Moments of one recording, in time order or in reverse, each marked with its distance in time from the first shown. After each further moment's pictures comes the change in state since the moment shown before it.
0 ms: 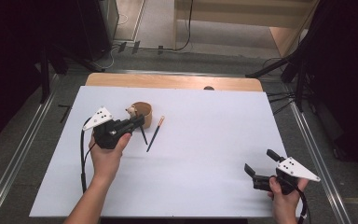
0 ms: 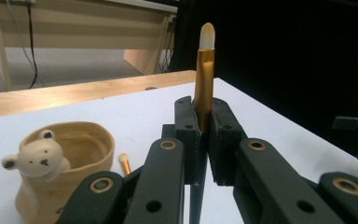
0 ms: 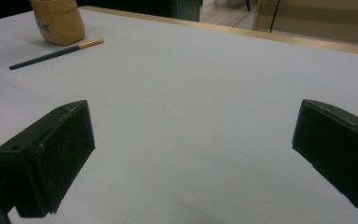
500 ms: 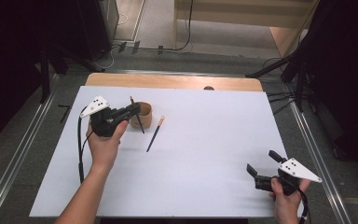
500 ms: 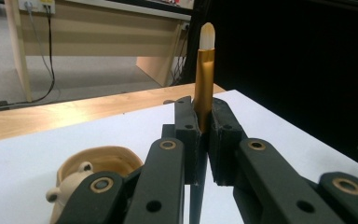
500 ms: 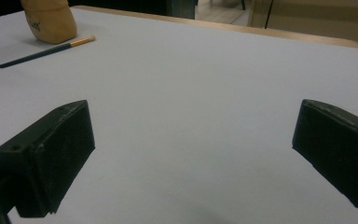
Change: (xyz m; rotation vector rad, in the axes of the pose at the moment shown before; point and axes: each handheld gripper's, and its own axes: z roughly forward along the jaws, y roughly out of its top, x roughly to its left) left arm 0.018 0.022 0.008 -0.021 0.045 0.000; right arm -0.006 -0.006 -0.001 -0.004 -0.012 0.017
